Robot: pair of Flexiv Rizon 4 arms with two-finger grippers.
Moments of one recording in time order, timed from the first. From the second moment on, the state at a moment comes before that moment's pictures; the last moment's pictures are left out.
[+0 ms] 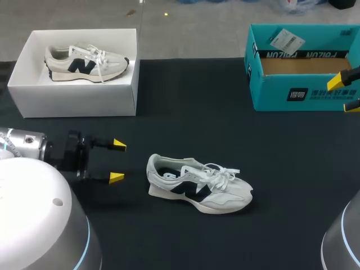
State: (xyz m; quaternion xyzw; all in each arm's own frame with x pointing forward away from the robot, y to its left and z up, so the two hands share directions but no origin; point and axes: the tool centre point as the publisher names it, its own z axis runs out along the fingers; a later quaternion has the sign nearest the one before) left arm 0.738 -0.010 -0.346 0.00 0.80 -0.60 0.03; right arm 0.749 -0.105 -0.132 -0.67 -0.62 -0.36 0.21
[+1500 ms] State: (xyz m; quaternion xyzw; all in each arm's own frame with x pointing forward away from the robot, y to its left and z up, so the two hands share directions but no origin) left arm 0.738 -0.102 -0.412 0.12 0.82 -0.54 -0.14; right arm 0.749 -0.105 -0.132 -0.67 -0.62 -0.36 0.21
